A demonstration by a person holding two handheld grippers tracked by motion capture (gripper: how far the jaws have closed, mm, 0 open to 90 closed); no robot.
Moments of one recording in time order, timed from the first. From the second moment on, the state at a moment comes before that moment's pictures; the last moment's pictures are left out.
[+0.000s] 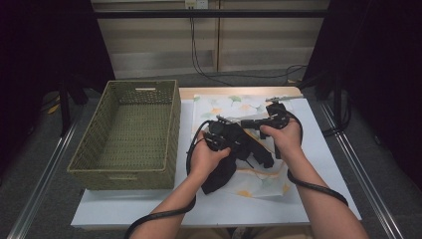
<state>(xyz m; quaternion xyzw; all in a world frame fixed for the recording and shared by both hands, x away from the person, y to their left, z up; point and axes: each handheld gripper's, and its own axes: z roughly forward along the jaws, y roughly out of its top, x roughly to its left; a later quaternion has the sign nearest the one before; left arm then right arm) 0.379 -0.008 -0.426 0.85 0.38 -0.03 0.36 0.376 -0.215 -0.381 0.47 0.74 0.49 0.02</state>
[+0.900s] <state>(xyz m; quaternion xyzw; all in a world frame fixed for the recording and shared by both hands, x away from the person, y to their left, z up) 0.353 0.006 -0.430 0.90 0.31 -0.01 0.30 0.377 -0.214 -0.385 0.47 0.74 0.48 0.03</state>
